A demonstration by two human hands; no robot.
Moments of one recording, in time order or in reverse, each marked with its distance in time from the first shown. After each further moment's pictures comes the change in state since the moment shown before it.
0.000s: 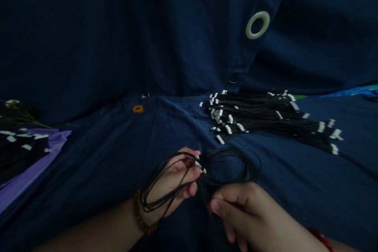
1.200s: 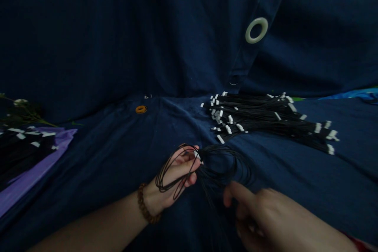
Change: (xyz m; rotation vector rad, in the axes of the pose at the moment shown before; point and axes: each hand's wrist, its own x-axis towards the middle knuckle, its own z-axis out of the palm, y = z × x) left_hand 0.004 0.000 0.001 0.009 0.098 0.059; right_hand -0.028 -0.015 -0.006 -0.840 0.100 0.003
